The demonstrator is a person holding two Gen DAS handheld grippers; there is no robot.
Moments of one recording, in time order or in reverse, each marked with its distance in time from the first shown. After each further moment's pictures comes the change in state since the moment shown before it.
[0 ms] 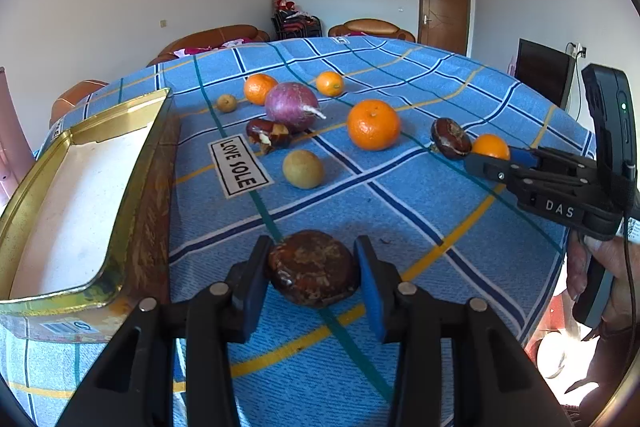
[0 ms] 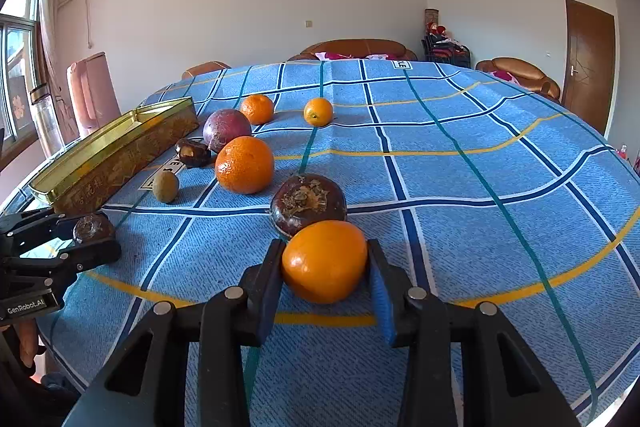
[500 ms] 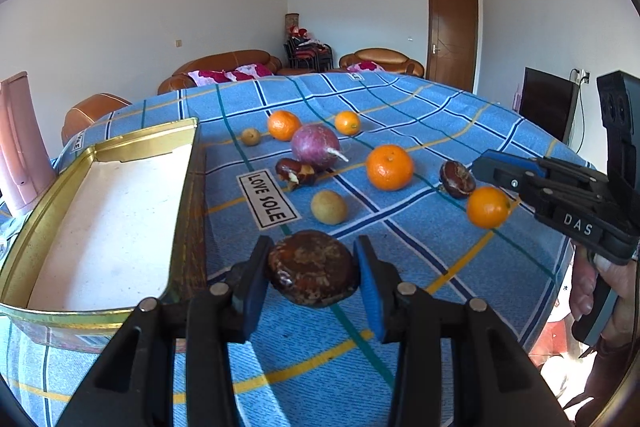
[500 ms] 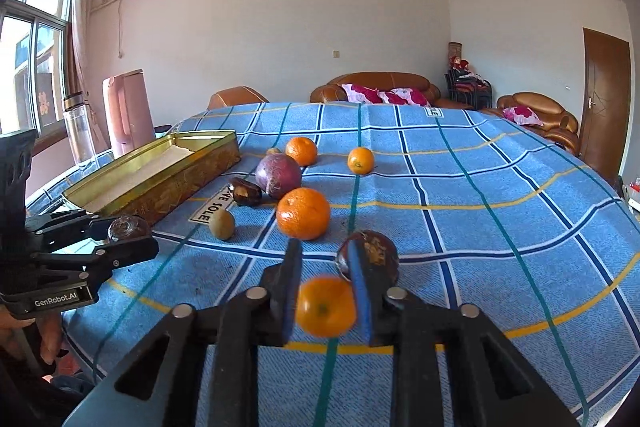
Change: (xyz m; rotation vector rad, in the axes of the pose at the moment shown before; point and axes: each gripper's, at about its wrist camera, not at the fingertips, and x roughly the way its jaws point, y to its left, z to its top) left arm -0.026 0.015 0.008 -0.031 -0.112 0.036; right arm -0.028 0.038 0.024 -0.080 -0.130 0.082
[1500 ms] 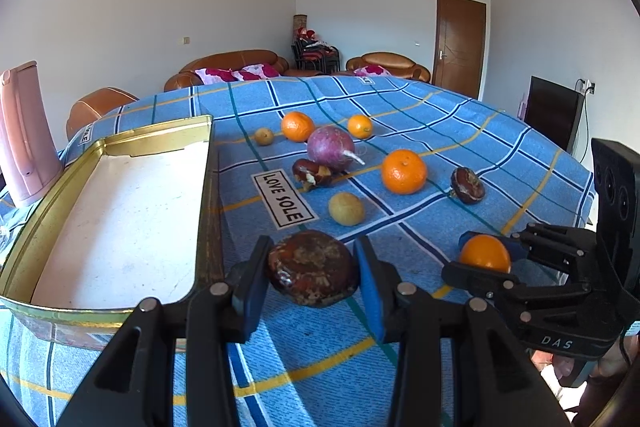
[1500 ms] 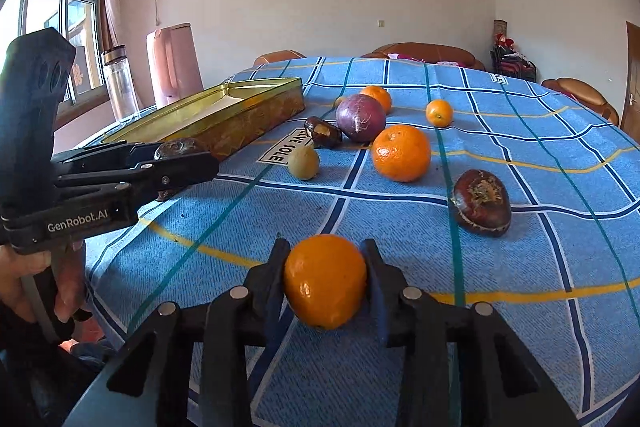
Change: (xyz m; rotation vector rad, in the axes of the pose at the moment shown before) left arm 0.000 0.013 -0.001 -0.033 -0.003 0.006; right arm 0.021 0.041 -0.036 -0.039 0.144 0.143
